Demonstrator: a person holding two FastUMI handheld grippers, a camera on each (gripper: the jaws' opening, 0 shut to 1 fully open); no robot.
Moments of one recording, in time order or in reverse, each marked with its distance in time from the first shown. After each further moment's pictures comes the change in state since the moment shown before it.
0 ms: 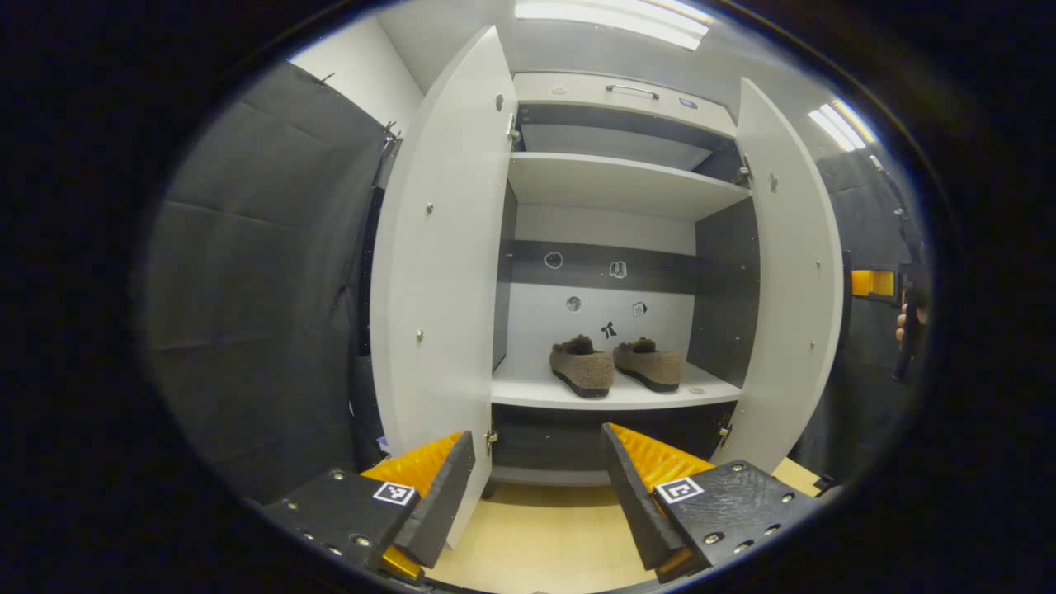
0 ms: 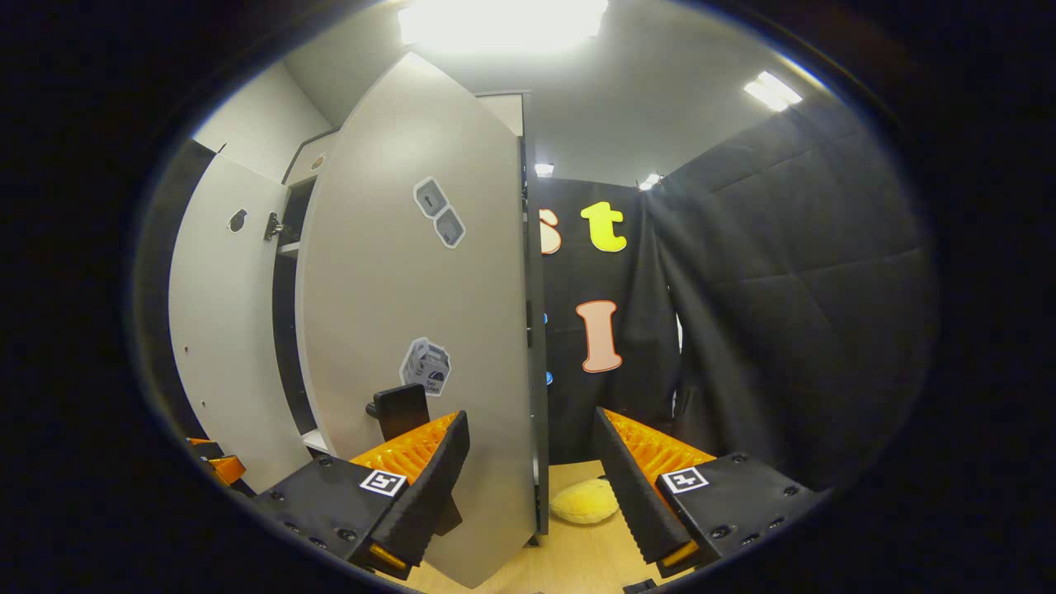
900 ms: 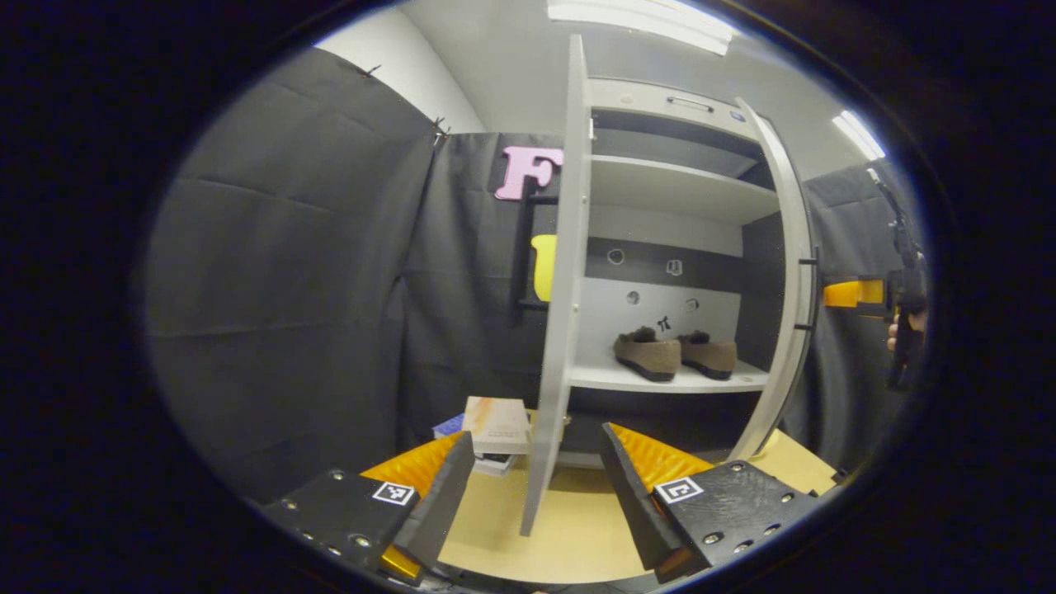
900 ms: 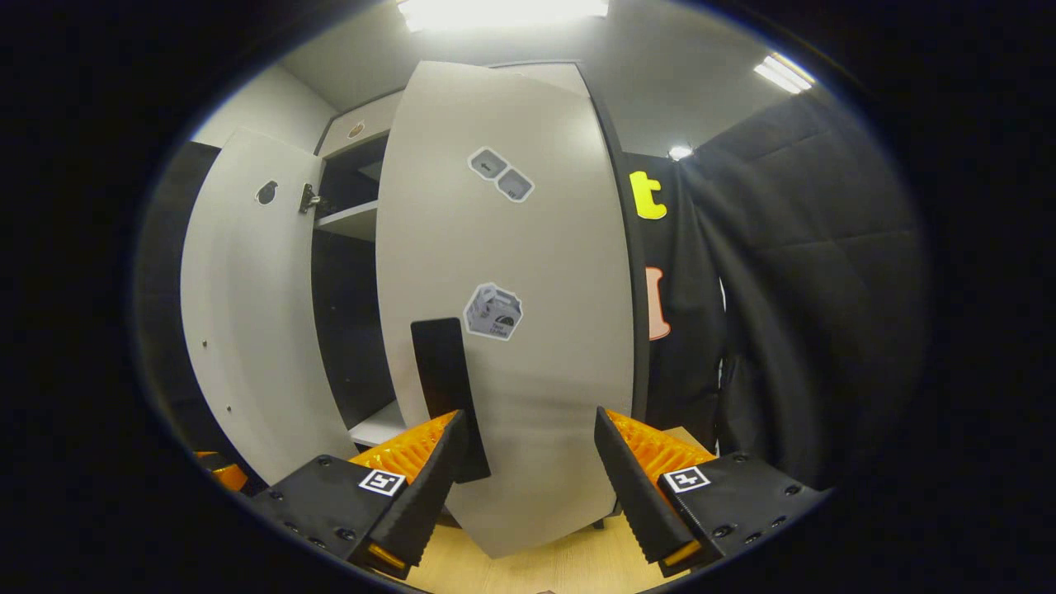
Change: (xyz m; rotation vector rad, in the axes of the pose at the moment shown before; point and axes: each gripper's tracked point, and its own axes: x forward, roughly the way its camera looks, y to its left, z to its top) left arm -0.020 0.074 -0.011 -0.054 0.005 0.152; right arm 0.009 0.093 -0.049 0.025 0.092 0.084
